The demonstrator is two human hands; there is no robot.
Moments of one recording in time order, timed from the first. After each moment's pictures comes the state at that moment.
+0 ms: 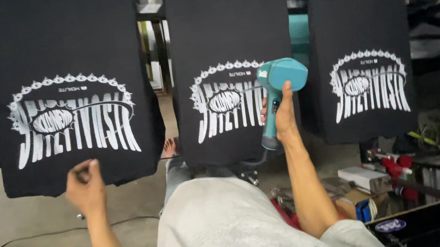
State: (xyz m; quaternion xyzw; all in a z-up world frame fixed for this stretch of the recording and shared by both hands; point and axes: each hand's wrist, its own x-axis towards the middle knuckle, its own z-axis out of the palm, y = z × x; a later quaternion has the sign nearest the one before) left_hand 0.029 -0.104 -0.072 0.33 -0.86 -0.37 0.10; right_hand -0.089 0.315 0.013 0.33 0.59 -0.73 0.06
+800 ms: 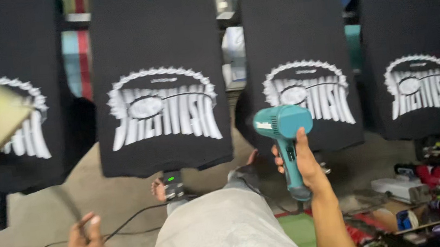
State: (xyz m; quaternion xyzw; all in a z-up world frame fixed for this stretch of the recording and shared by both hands) left_hand 0.170 -0.316 -0.059 0.40 -0.81 -0.43 0.05; right_hand 0.030 0.138 0.022 0.29 0.57 -0.74 0.21
